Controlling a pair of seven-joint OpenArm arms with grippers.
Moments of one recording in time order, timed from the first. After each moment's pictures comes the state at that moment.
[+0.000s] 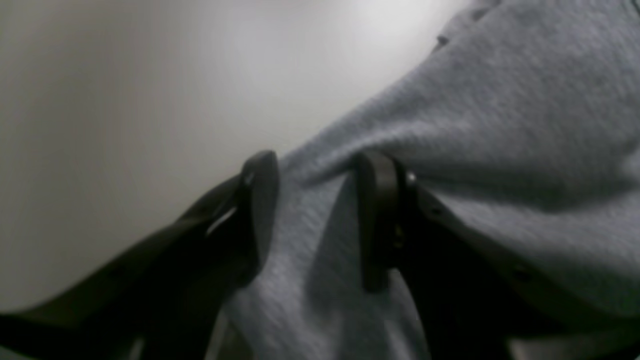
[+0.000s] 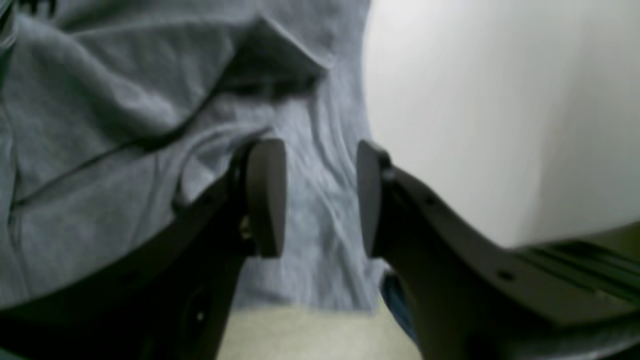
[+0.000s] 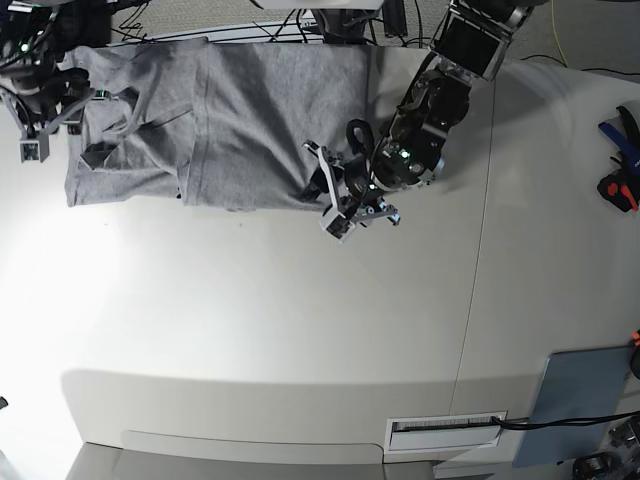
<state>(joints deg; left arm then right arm) -4.2 -5.9 25.1 78.9 -11.8 -18.0 32.6 -33.8 23.4 36.2 115.4 27.2 14.6 -57.9</state>
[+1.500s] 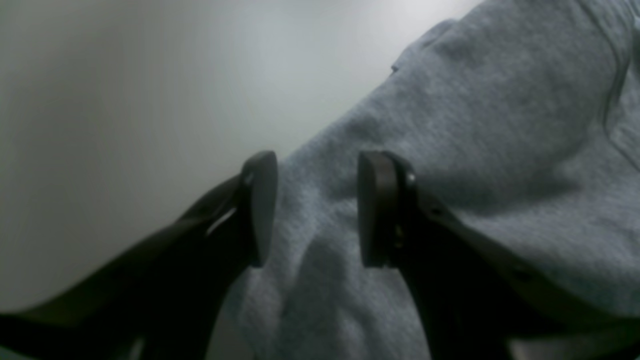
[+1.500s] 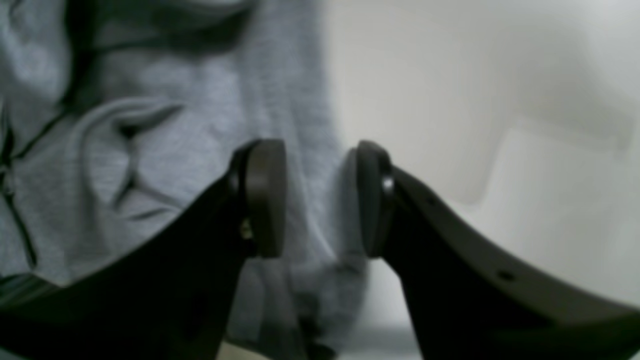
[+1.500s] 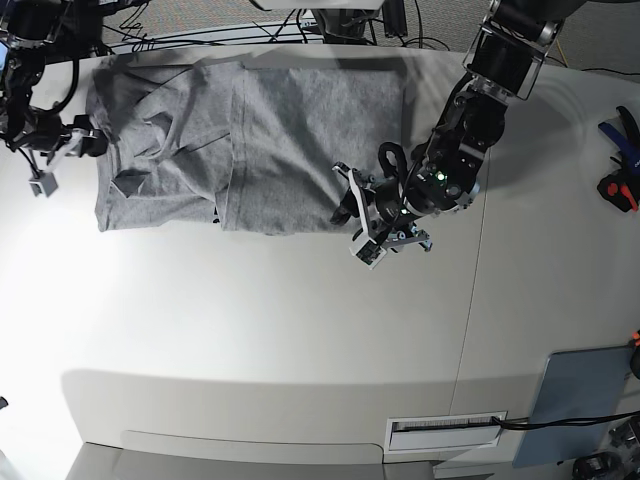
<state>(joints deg) -7.7 -12.8 25.1 86.4 -18.4 -18.9 38.7 -10.9 33.5 27.8 75.9 50.6 33.6 -70.1</state>
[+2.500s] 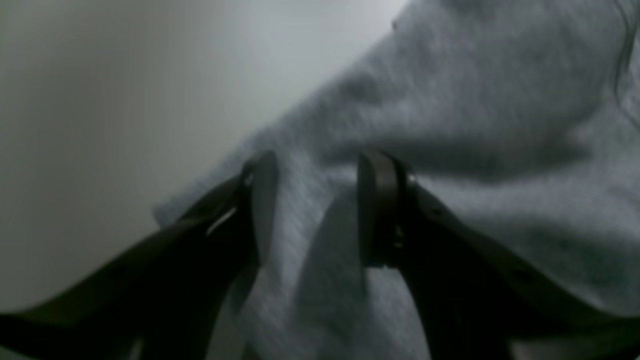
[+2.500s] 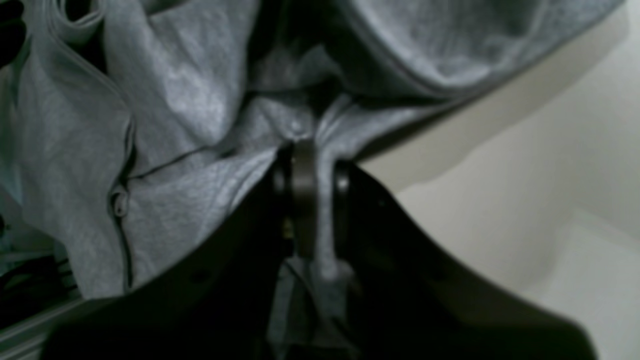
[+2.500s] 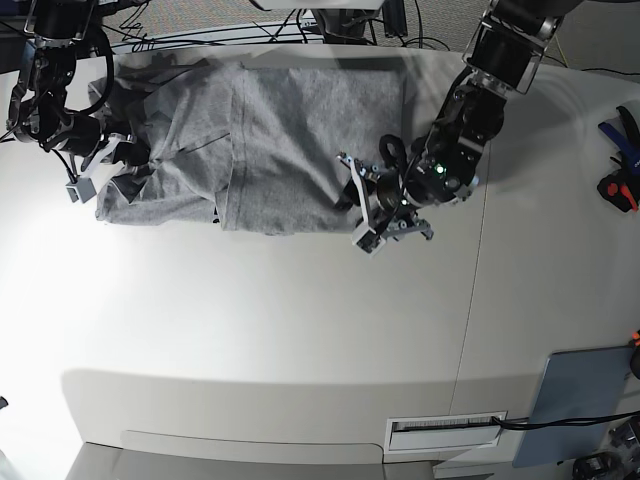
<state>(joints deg) -5.7 -12.8 25.1 86.4 -17.1 -18.9 40.9 -10.6 28.2 22.7 76.3 56.1 32.1 -66.4</state>
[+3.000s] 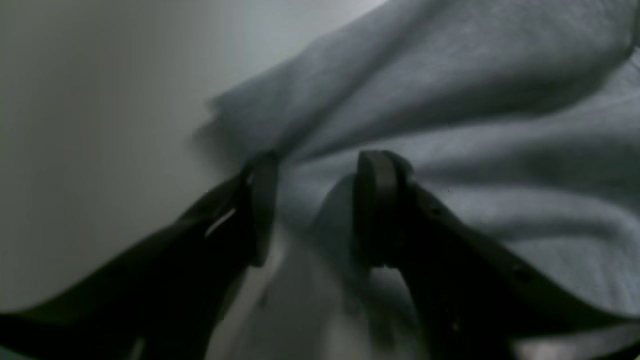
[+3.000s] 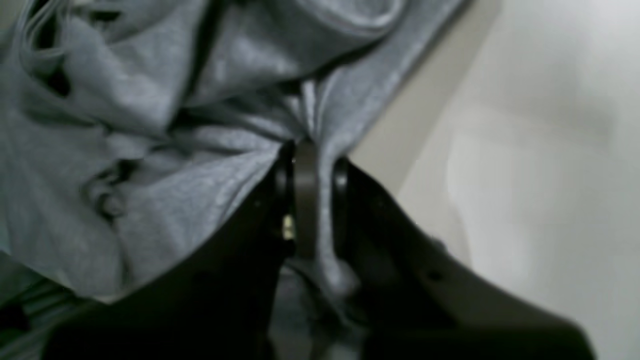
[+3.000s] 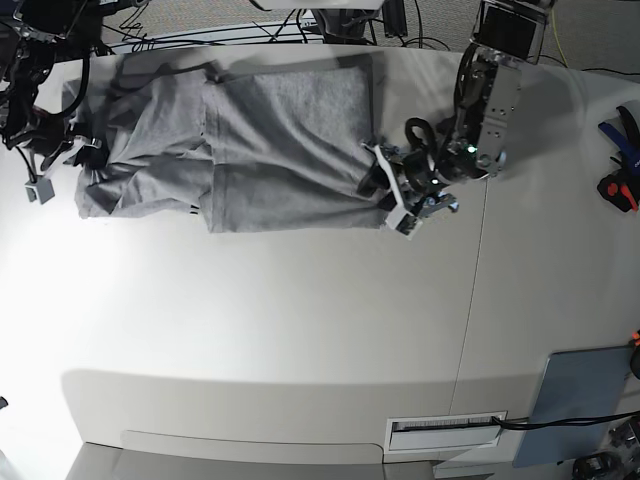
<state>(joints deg) 2.0 -12.5 12.9 86.7 -21.3 -23.2 39.9 -11.5 27.6 37.1 85.7 54.0 31.6 -74.9</state>
